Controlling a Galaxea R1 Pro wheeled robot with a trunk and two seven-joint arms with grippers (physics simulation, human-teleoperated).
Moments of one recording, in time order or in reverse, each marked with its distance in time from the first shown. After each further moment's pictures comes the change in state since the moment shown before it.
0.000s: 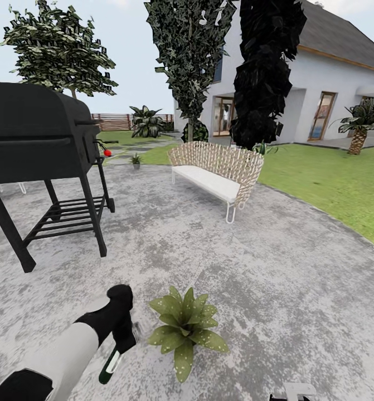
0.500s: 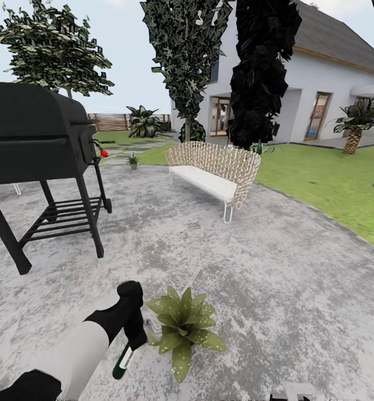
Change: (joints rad) left arm 0.000 -0.059 0.006 -0.046 -0.040 -0.001 -0.047; right arm 0.000 0.000 0.000 0.000 0.000 0.000 0.000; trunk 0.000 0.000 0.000
